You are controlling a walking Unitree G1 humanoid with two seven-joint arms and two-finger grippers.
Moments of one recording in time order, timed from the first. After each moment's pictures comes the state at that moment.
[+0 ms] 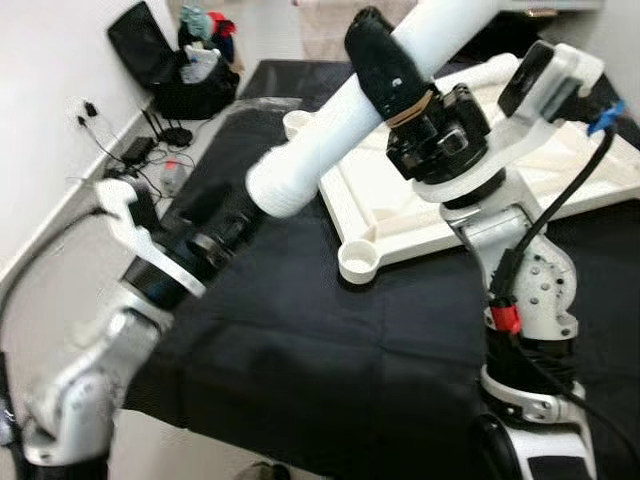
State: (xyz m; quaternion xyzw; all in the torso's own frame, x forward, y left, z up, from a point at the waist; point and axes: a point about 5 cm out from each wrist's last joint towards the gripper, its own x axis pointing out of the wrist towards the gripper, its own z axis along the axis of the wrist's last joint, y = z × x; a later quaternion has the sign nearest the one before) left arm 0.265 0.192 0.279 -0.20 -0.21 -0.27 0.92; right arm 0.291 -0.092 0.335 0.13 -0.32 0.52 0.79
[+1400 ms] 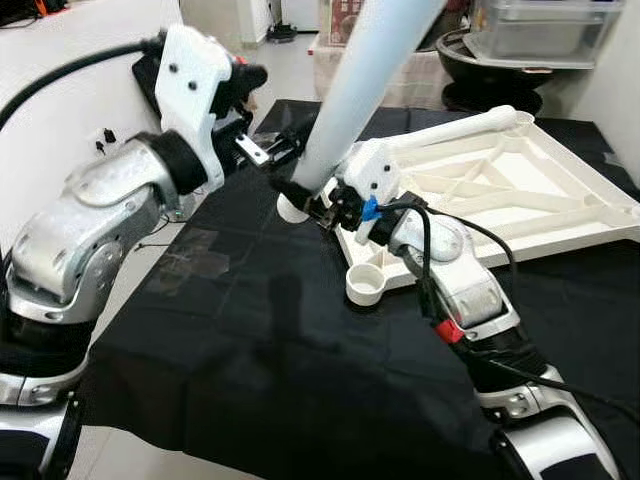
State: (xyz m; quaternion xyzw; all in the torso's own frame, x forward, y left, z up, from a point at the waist) left arm 0.290 0.128 0.352 0.15 -0.23 -0.37 0.89; right arm 0.329 -0.063 0.271 -0.18 -0.23 0.41 0.86
